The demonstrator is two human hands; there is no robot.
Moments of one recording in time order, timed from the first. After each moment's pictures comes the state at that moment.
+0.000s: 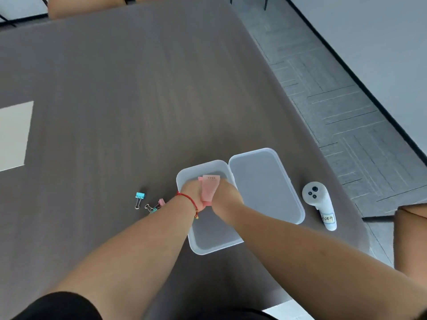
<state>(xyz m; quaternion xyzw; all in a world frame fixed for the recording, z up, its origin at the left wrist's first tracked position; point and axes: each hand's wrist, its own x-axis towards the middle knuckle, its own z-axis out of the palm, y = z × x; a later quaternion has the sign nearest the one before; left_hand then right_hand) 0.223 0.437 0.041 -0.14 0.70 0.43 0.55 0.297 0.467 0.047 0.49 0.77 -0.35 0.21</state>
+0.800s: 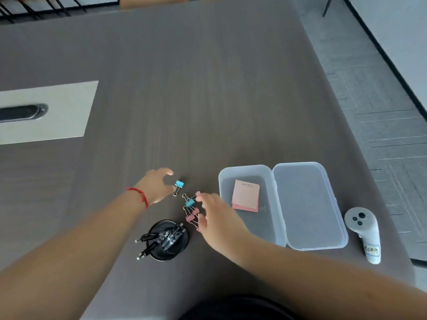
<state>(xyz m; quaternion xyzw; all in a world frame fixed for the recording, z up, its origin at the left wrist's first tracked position) 0.064 0.300 0.069 0.26 0.90 0.06 0.35 0.279 0.367 0.091 0.26 0.87 -0.41 0.01</state>
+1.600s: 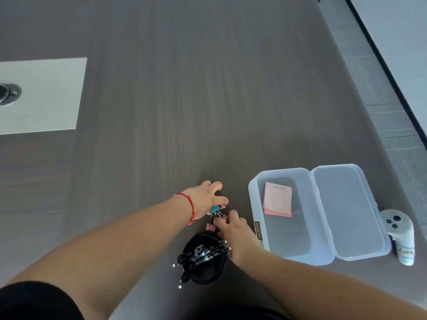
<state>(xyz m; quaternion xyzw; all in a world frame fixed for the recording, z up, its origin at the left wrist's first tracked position) 0.047 0.311 -0.007 0.70 0.64 -0.15 0.27 0.221 0.328 0.002 0.28 0.88 -0.26 0.26</state>
